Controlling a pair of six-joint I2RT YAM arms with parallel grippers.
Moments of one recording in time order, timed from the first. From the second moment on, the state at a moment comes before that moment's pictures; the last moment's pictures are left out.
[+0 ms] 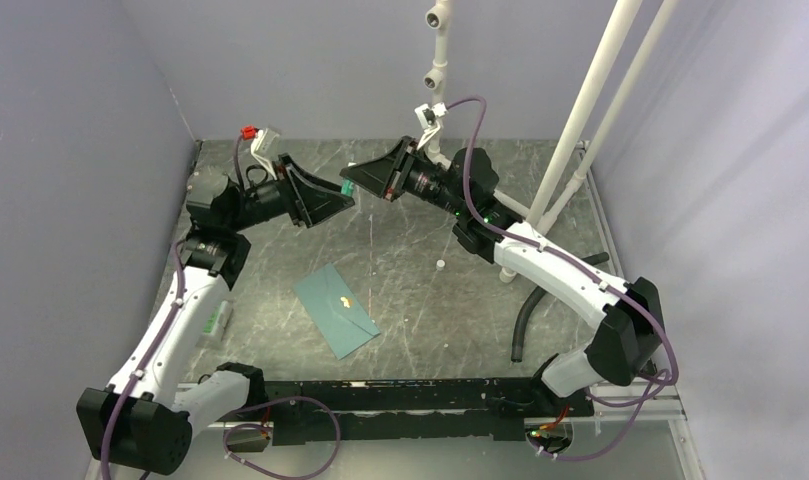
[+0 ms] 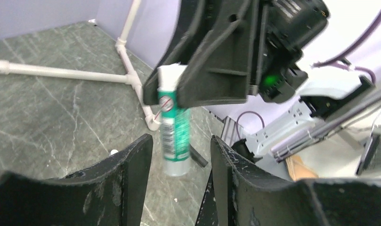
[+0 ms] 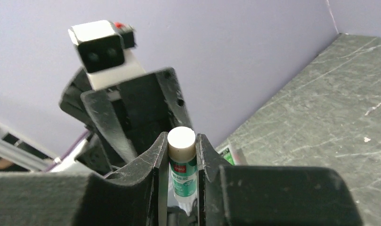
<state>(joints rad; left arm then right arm) -0.21 1.04 1.02 0.20 0.97 -0.65 0.74 1.47 1.30 0.39 -0.42 0.80</state>
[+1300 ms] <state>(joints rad) -0.21 0.97 0.89 -0.09 0.45 -0.62 0.66 1.52 1.37 -0.13 -0.07 0.72</state>
